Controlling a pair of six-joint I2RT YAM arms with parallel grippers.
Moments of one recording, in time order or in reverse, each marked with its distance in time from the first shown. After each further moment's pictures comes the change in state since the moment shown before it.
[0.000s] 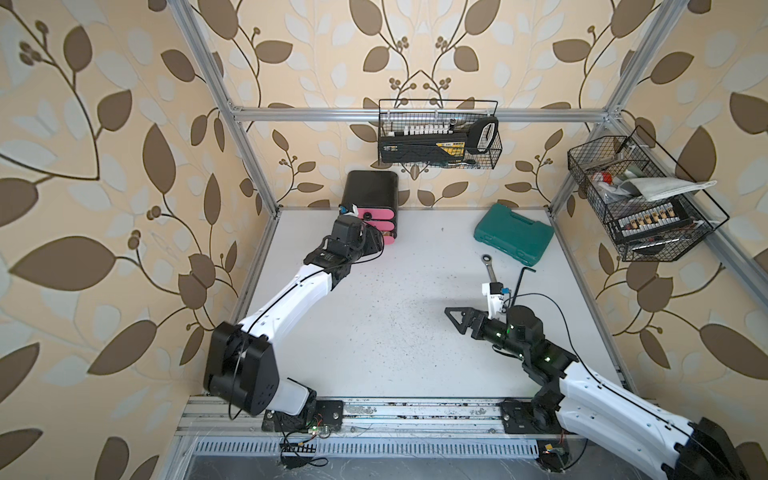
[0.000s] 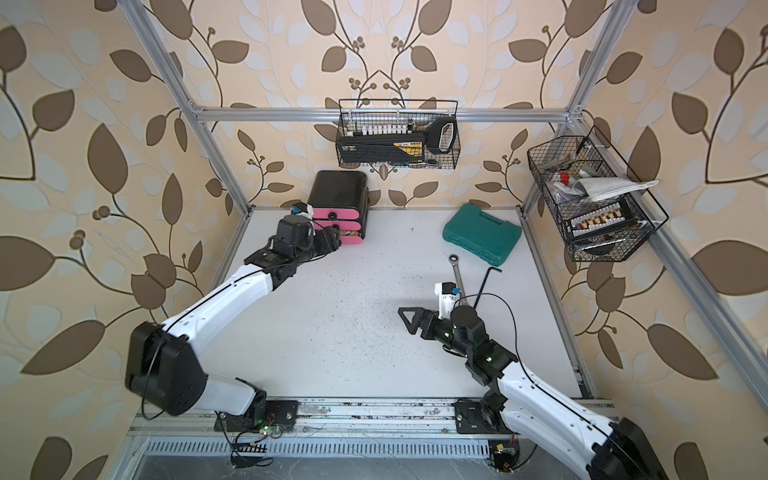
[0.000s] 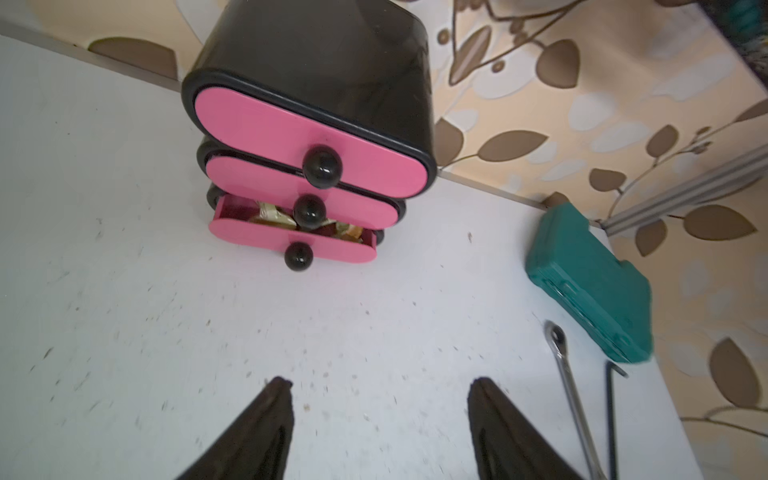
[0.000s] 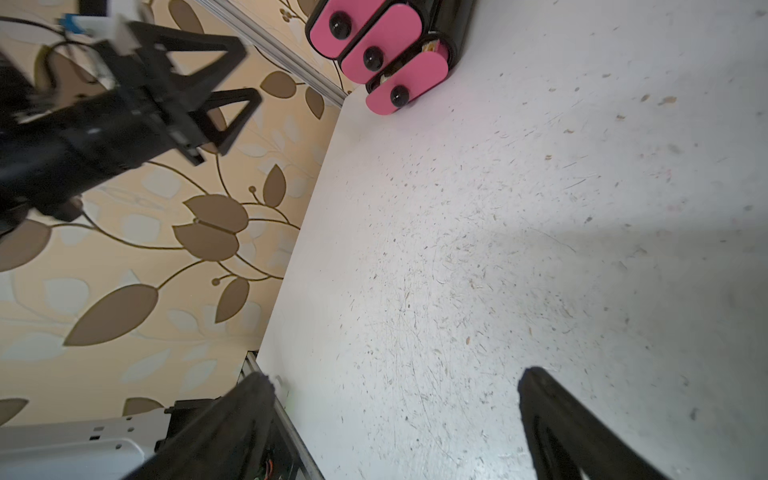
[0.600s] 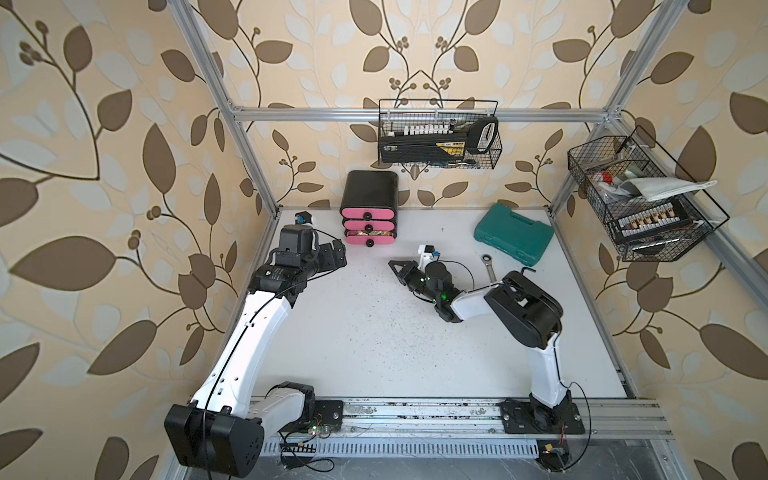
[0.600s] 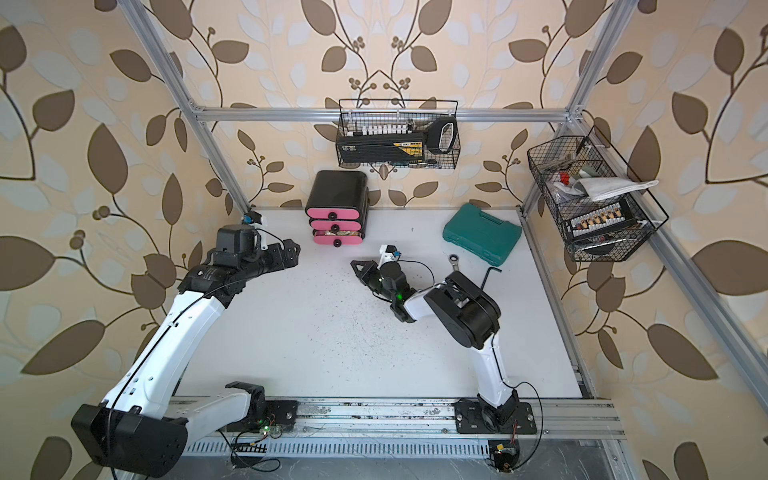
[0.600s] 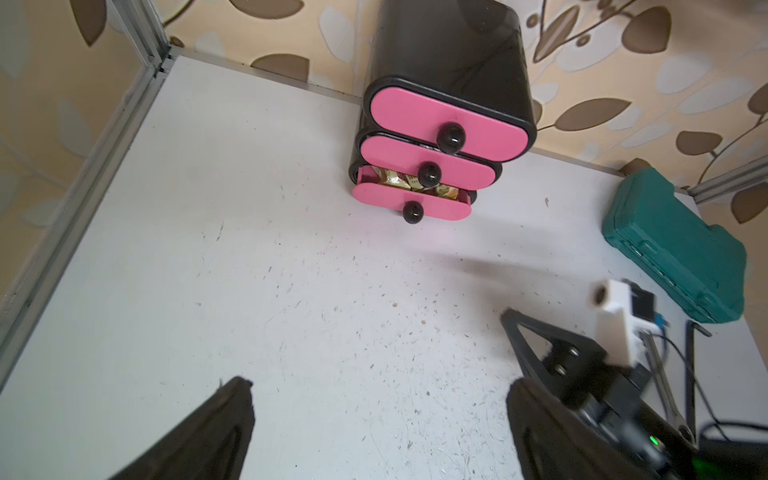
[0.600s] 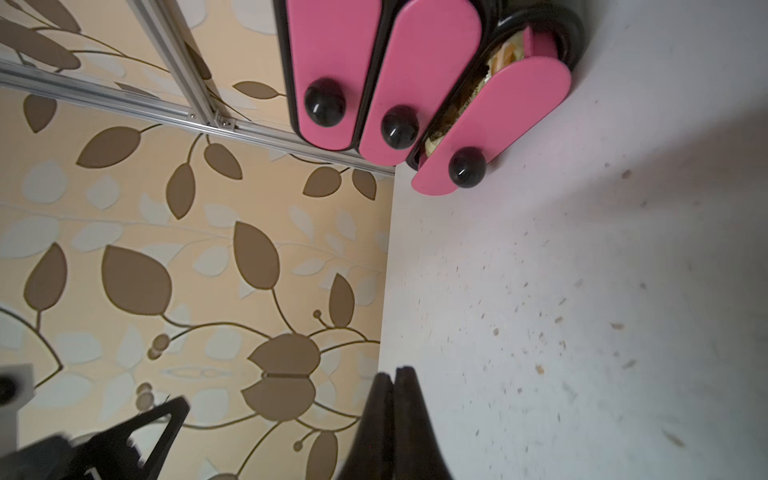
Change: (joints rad) left arm 0.239 -0.268 -0.078 -0.288 0.067 0.208; right arm 0.060 1.287 0.757 0.781 0.108 0.459
